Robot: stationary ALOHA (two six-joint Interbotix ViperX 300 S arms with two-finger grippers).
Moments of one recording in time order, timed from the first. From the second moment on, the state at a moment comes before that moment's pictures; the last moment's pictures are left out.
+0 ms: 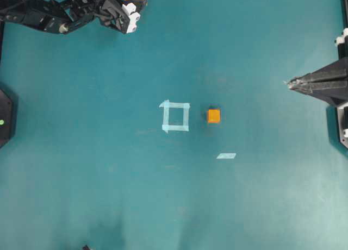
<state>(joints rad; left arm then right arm) 0.66 0.29 0.72 0.01 -0.57 -0.11 0.00 -0.99 1.09 0.00 -0.15 0.00</state>
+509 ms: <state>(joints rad) 0.66 0.29 0.72 0.01 -0.57 -0.09 0.00 -0.99 1.09 0.00 -0.15 0.00</state>
